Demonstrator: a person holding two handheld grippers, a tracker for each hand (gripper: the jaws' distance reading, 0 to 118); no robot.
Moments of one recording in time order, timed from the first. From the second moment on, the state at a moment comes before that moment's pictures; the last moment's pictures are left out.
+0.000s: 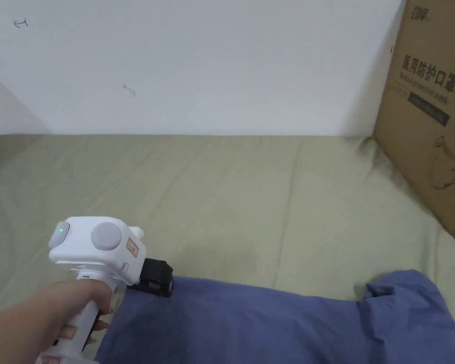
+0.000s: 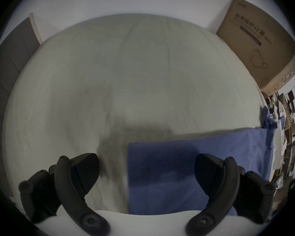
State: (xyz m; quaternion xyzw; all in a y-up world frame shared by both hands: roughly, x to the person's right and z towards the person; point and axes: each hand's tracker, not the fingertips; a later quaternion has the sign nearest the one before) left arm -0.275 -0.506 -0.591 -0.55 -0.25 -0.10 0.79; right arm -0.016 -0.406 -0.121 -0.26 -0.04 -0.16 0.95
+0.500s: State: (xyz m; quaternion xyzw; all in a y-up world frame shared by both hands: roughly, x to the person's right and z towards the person) left arm -0.289 -0.489 -0.585 -0.51 -0.26 -0.09 0.82; right arm 0.000 -0.414 -0.118 -0.26 -0.06 -0.17 0.95
